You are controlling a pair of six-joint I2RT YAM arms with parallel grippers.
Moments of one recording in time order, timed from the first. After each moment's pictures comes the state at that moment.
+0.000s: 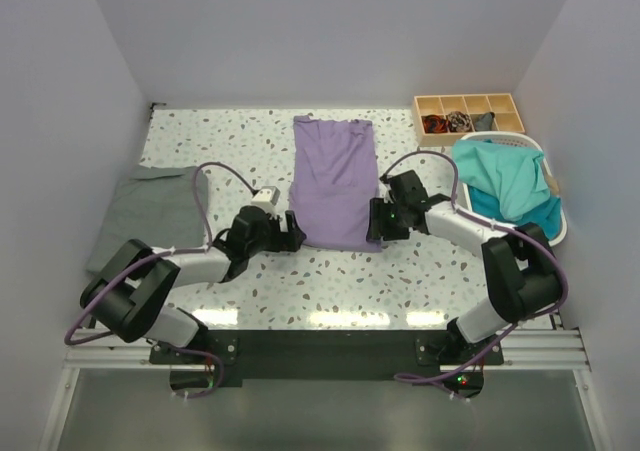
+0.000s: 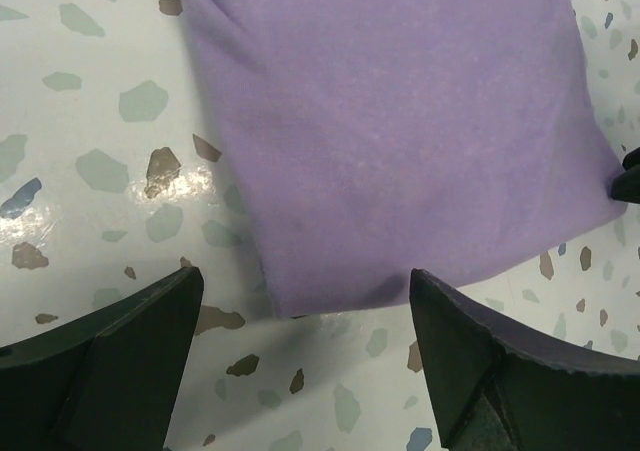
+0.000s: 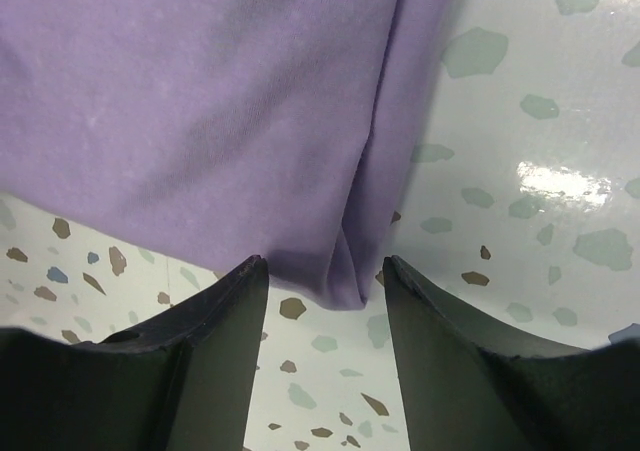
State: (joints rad) left arm -0.56 1.44 0.42 0.46 0.01 -0.49; right arm 0.42 1.55 0.86 -0.36 -0.15 0.39
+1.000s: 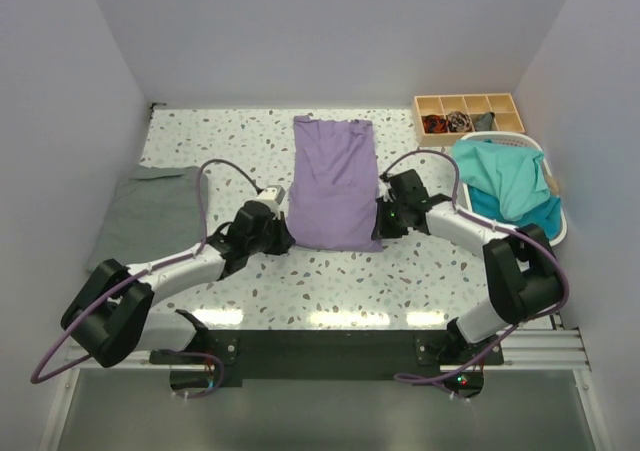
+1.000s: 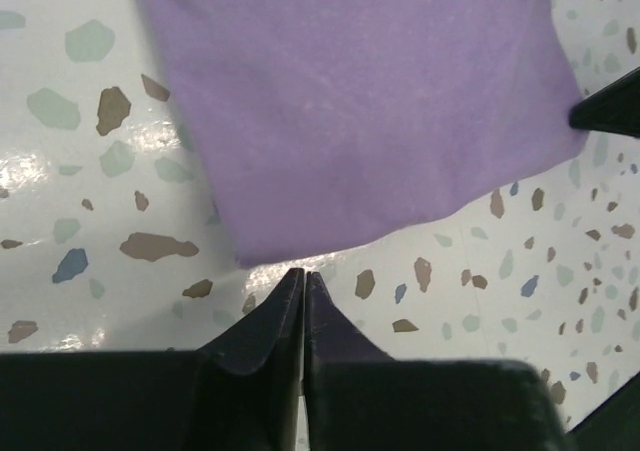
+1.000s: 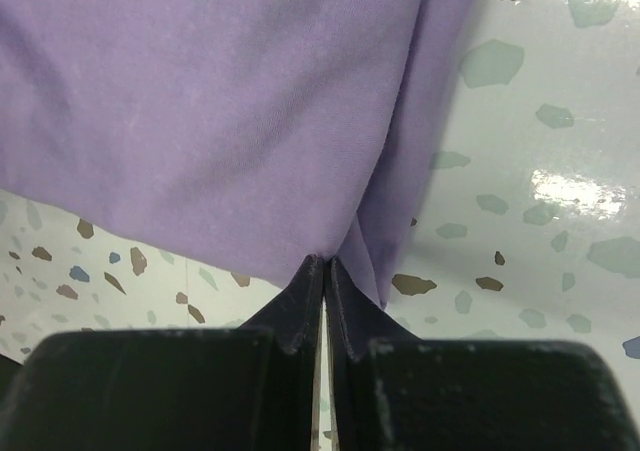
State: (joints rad) left arm -0.61 1.30 0.53 0.12 0.05 -0.53; right arm 0.42 1.55 0.86 -0.34 -0.17 0.40
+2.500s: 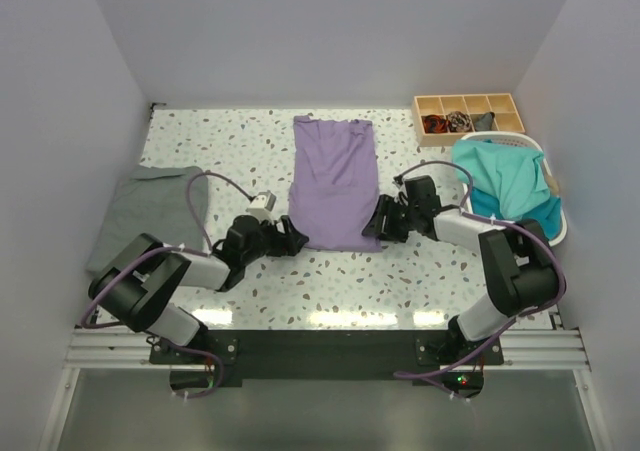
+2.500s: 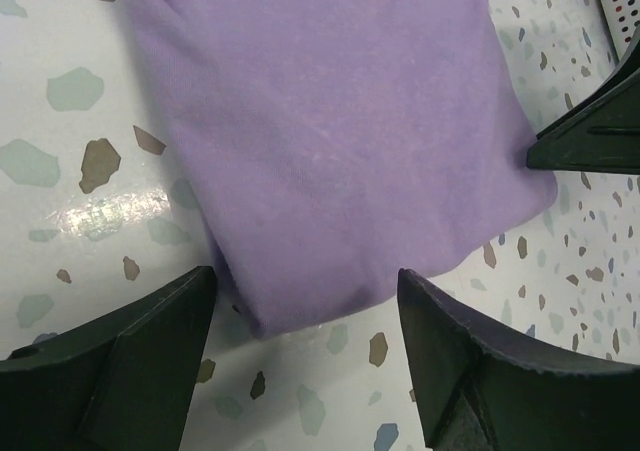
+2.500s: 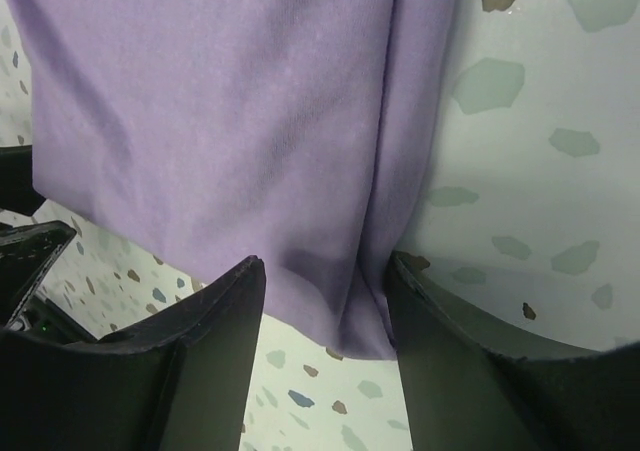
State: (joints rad) left arm -0.55 1.51 0.31 0.75 0.13 -0.58; right arm 0.31 1.59 0.73 -0.08 -0.39 0.57
